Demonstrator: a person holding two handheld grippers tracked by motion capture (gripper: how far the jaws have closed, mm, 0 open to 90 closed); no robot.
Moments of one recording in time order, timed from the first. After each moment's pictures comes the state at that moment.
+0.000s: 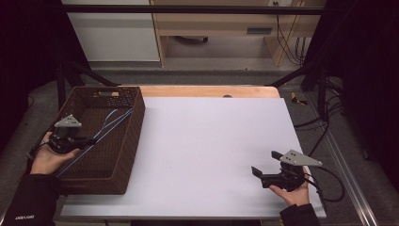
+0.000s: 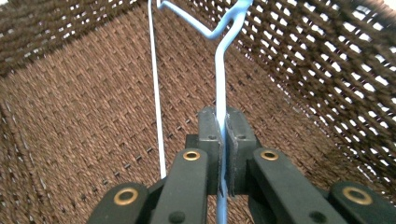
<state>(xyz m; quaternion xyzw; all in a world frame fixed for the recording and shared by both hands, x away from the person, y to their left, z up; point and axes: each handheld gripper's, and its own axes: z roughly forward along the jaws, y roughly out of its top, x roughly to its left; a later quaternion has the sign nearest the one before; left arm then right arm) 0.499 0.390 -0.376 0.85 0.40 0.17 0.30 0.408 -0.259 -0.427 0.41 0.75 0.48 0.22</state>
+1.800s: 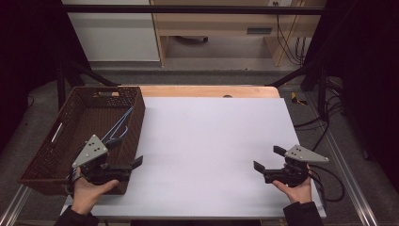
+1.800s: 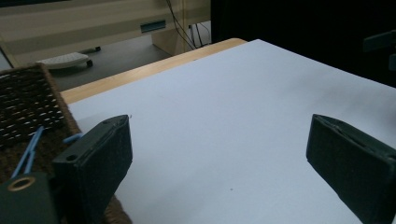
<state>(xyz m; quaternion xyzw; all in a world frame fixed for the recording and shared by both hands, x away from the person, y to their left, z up) 0.397 0.253 -0.352 0.75 0.34 0.23 0.52 0.413 -0.263 -0.411 0.40 0.73 0.51 0.21</state>
